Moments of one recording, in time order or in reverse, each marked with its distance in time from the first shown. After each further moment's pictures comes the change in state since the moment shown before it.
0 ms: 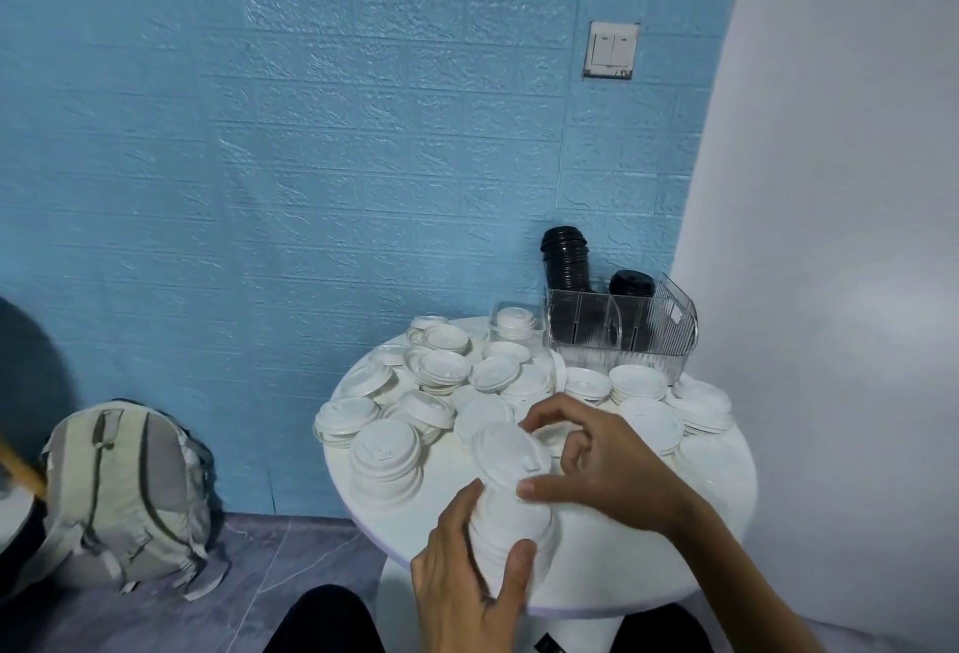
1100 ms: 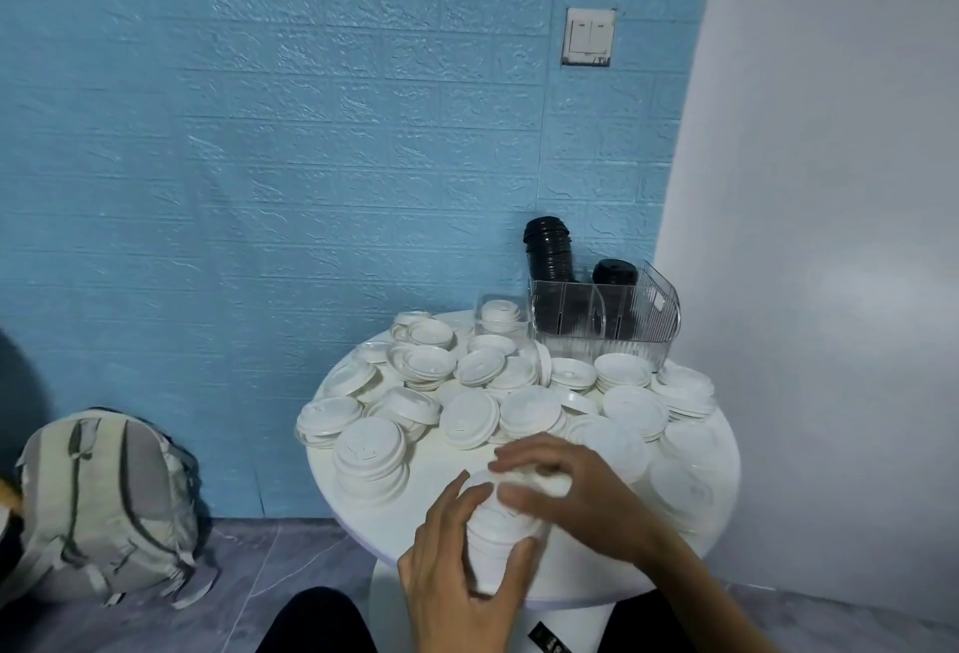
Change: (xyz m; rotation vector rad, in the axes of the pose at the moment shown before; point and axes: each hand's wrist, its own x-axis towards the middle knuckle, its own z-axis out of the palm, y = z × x) left_hand -0.005 0.004 0.005 0.044 -0.082 0.023; right_hand -0.011 0.033 0.036 0.132 0.022 -0.027
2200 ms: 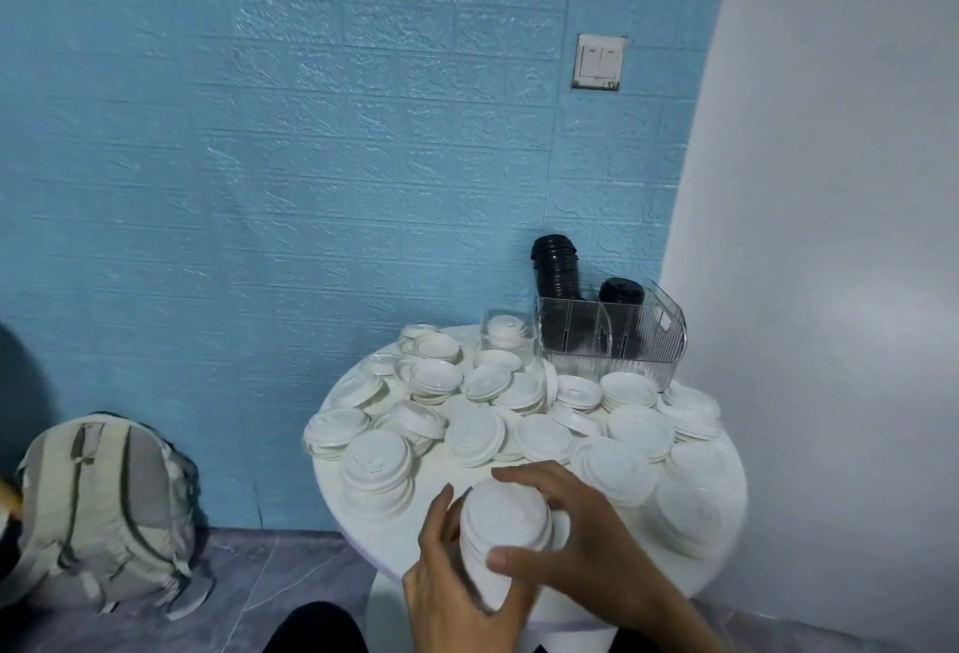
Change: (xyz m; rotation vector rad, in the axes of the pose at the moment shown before) left_hand 0.001 0.007 0.001 -0.084 0.143 -0.177; right_hand -0.020 -0.015 0.016 -0.113 0.091 -0.005
